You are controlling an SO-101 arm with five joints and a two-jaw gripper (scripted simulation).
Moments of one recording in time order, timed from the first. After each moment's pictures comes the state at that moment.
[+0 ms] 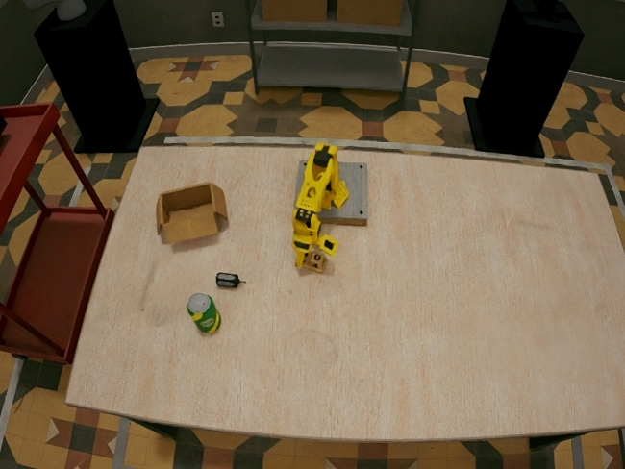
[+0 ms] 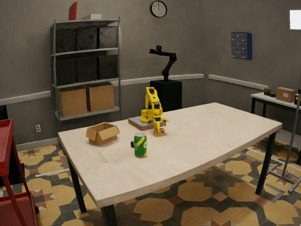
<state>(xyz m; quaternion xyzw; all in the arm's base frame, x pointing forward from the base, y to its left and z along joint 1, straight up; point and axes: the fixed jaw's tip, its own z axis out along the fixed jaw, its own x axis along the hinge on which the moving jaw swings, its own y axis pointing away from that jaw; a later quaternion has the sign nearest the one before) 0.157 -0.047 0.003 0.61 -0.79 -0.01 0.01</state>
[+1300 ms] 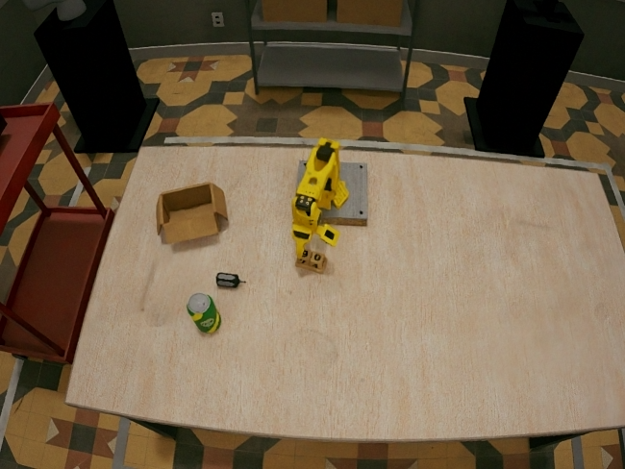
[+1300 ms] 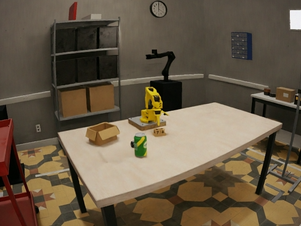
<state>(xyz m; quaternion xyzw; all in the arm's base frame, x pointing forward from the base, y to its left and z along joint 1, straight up) 0.155 -0.047 0.046 0.61 -0.79 -0.01 0.01</state>
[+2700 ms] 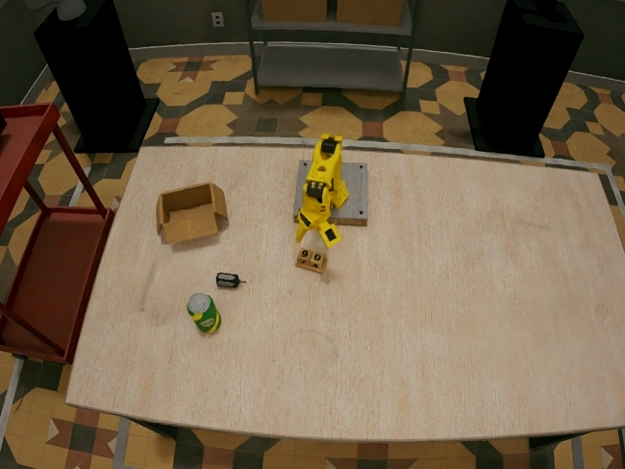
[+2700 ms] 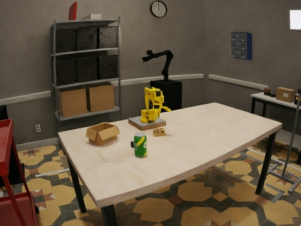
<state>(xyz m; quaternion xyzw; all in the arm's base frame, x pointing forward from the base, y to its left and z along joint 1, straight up) 0.149 -0.022 0.074 0.33 -0.94 0.01 -0.02</state>
